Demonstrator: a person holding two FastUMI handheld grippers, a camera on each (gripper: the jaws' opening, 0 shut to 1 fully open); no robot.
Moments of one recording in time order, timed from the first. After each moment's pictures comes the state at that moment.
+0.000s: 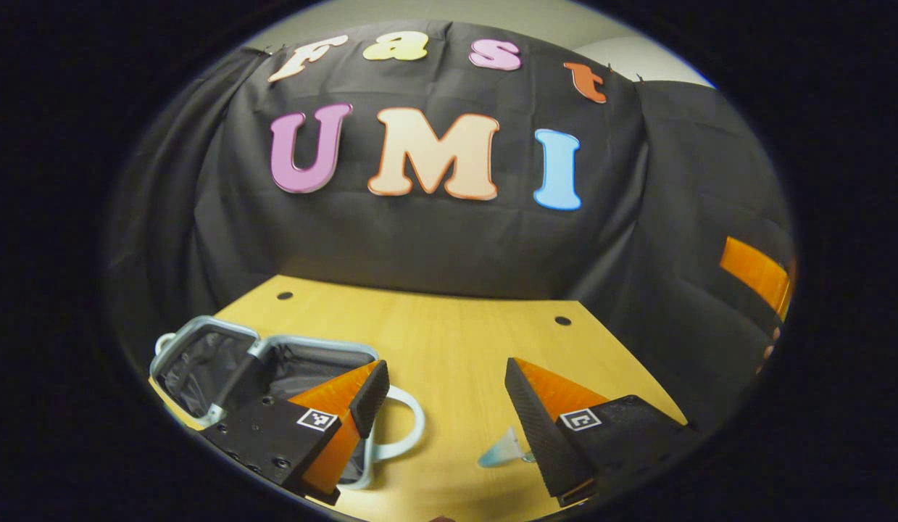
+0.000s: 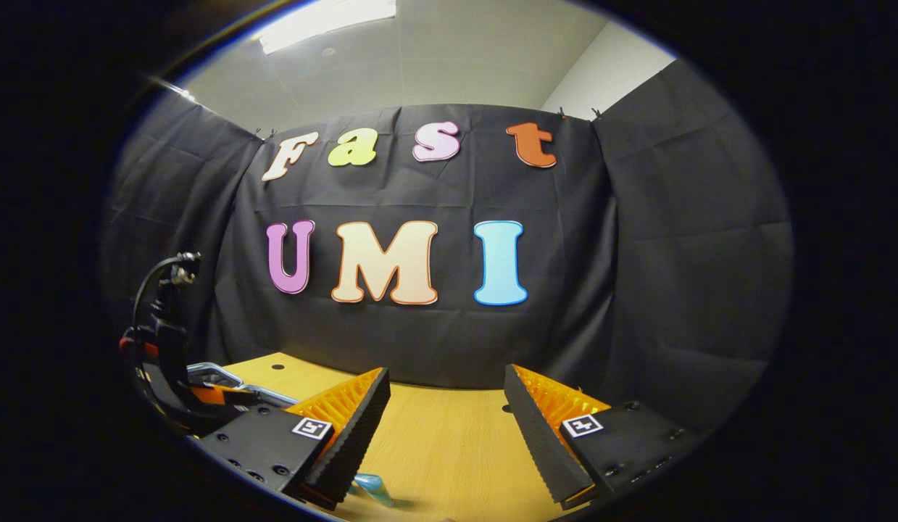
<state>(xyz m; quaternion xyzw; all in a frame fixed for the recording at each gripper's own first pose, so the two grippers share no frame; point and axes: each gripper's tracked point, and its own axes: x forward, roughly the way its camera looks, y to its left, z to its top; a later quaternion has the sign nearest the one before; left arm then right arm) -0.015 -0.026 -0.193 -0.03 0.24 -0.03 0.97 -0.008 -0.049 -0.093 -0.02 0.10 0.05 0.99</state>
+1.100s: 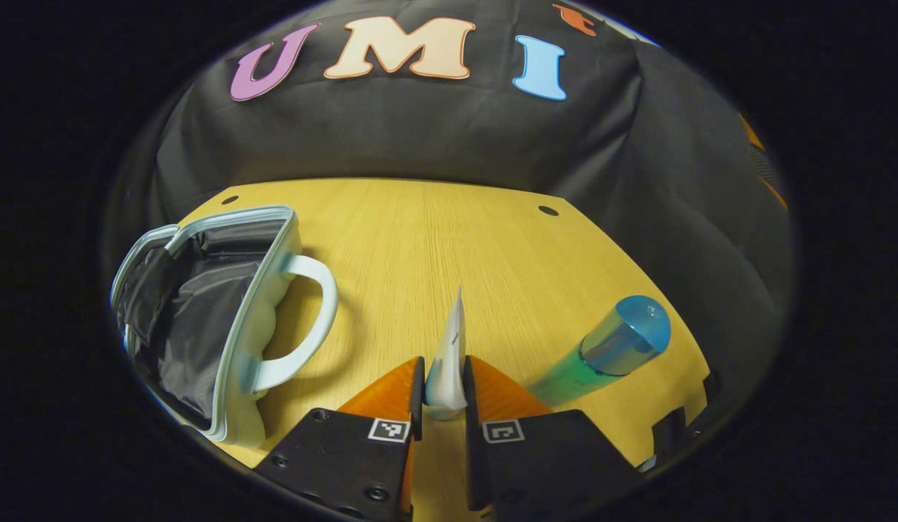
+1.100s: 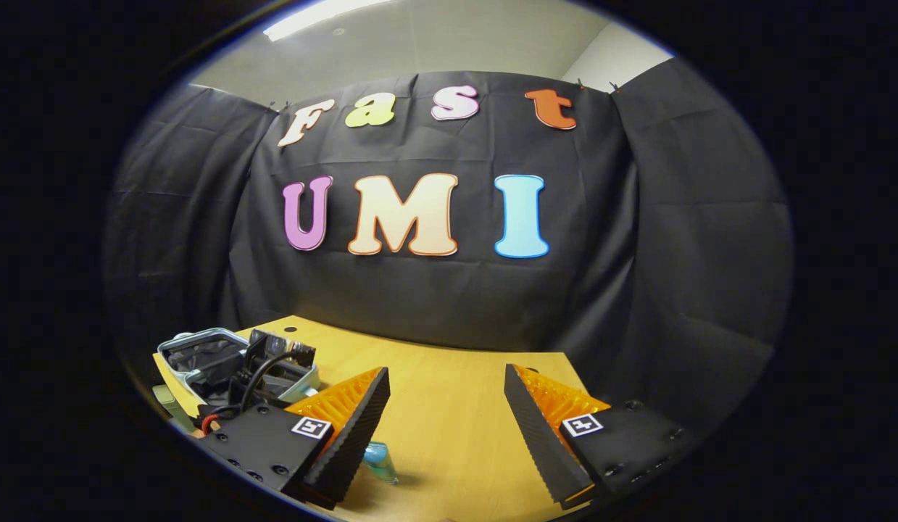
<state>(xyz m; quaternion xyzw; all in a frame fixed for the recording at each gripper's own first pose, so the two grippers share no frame) -0.044 -0.066 -0.345 -0.04 0.38 -0.08 0.92 -0.027 -0.018 -0.186 -0.02 0.17 0.09 0.98</state>
